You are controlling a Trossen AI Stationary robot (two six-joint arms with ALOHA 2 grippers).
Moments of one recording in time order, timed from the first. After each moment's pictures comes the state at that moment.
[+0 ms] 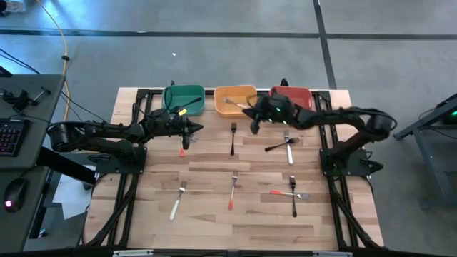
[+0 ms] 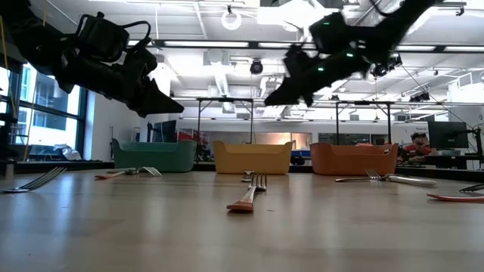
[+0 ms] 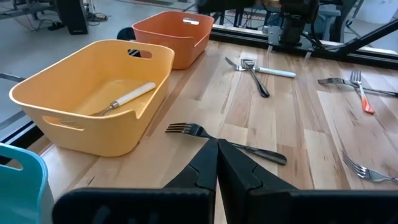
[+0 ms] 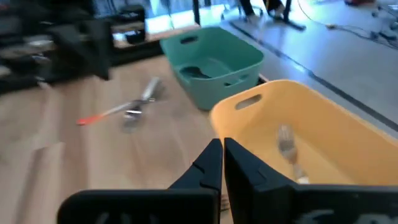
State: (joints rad) left arm 0.46 1.15 0.24 0.62 0.20 0.00; right arm -0.42 1.49 0.70 0.48 -0.07 0.06
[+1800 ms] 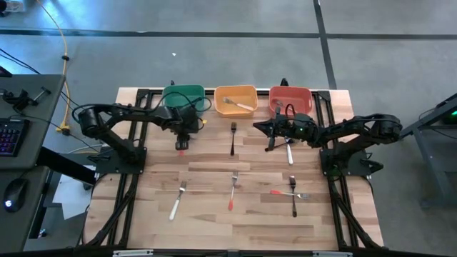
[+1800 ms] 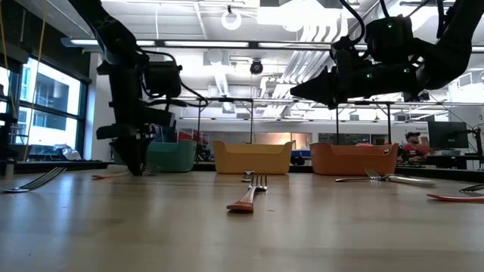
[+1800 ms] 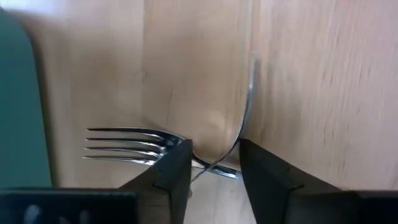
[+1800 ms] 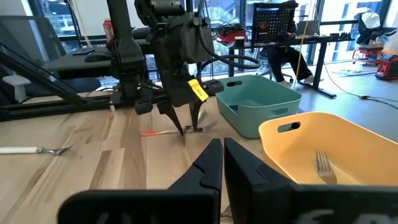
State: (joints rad) left arm 0.48 1.54 0.73 -0.52 -0.07 0.44; right arm -0.33 1.41 0.31 1.05 -0.13 0.02
